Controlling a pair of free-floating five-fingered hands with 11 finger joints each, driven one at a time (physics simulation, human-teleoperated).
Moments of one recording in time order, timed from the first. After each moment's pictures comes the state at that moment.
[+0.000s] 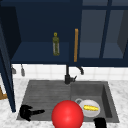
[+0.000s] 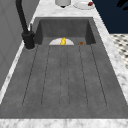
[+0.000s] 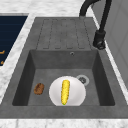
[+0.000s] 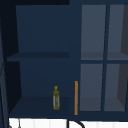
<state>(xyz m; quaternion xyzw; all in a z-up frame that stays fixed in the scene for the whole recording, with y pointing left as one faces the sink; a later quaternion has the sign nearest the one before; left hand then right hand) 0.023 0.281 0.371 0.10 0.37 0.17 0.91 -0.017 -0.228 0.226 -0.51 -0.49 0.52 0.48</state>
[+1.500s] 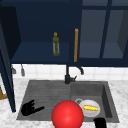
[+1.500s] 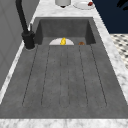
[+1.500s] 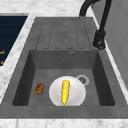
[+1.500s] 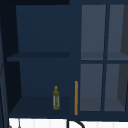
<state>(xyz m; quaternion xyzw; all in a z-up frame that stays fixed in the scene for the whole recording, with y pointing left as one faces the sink) 0.053 0.288 0.325 0.03 0.47 0.25 0.85 -0.017 -0.228 0.226 -0.51 -0.49 0.52 0.48</state>
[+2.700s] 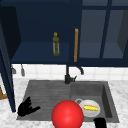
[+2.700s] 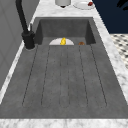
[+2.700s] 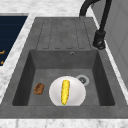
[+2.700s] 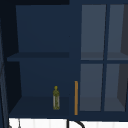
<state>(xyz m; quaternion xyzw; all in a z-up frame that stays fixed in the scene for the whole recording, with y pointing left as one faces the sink) 0.052 0.314 0.308 -0.01 0.55 0.29 0.79 -0.017 -0.228 0.226 -0.51 -0.49 0.52 0.48</state>
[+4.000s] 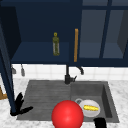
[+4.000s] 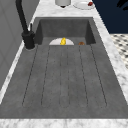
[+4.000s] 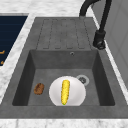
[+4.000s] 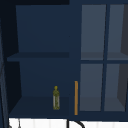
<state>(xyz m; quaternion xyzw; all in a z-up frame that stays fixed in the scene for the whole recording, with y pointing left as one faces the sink) 0.044 0.361 0.306 -0.05 0.65 0.30 0.69 -0.017 -0.228 0.226 -0.51 -0.49 0.52 0.48</state>
